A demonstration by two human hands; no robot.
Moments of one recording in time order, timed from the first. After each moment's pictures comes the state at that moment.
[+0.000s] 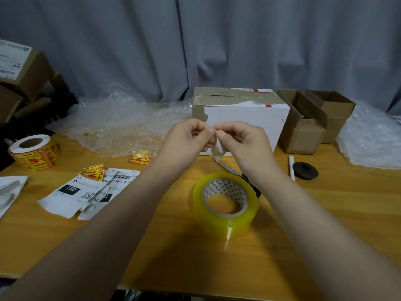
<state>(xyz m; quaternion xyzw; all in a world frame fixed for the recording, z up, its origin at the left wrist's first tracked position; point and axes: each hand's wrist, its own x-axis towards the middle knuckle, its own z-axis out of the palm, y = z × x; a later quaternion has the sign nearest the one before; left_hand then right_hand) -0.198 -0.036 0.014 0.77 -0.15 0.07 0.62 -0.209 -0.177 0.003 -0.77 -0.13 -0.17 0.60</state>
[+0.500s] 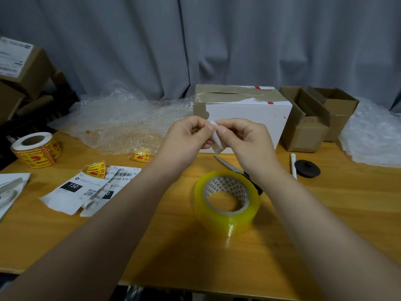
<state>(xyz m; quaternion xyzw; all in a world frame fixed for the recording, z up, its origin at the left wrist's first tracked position) -0.202 -0.034 0.014 0.75 -0.15 0.06 0.64 -0.212 -0.176 0.006 -0.76 -0.17 -0.19 0.60</state>
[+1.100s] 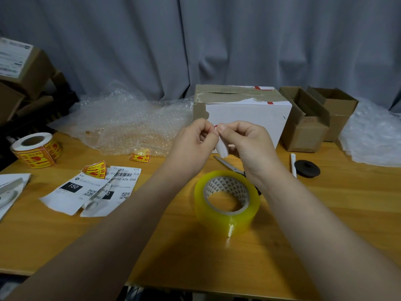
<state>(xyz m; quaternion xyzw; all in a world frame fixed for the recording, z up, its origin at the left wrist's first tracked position) -0.209 -0.044 0.009 0.80 -0.17 0.13 0.56 -0.213 -0.172 0.007 -0.69 -0.06 -0.11 0.71</state>
